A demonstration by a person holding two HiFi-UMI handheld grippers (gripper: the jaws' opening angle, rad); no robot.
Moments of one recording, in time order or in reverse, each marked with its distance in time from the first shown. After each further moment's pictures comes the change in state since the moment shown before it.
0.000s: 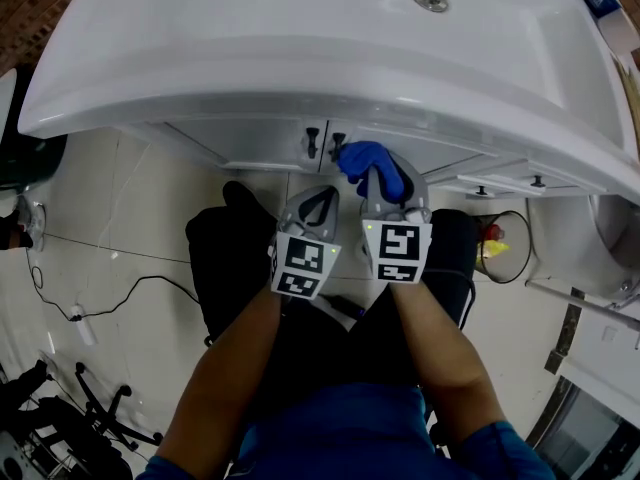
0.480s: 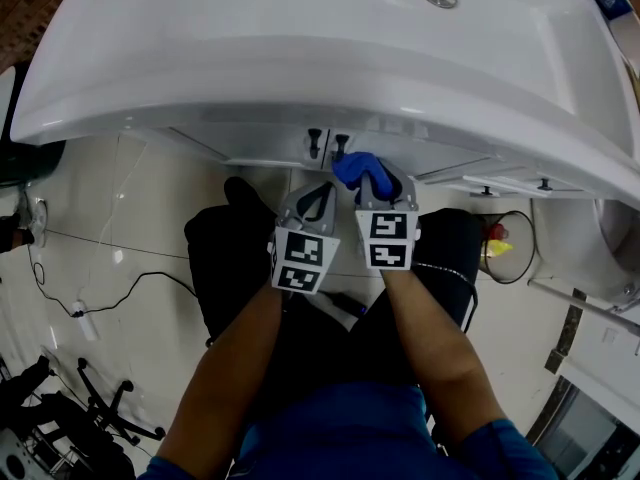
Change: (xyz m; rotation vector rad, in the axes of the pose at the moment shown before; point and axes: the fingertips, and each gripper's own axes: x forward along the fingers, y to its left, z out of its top) left arm 0.009 0.015 -0.009 -0.030 0.047 0.033; right arm 0.030 0.014 -0.075 0.063 0.220 0.043
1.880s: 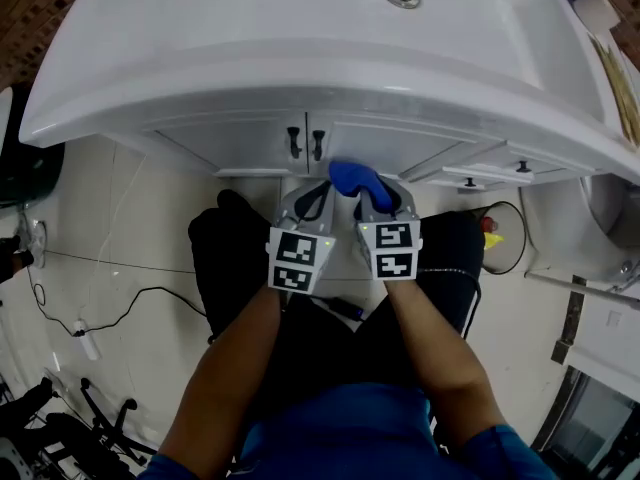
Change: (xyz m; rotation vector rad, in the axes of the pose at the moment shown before) left arm -0.009 -0.029 0.032 -0.026 -0.116 -0.068; right arm -0.048 -0.014 -0.010 0.041 0.020 0.001
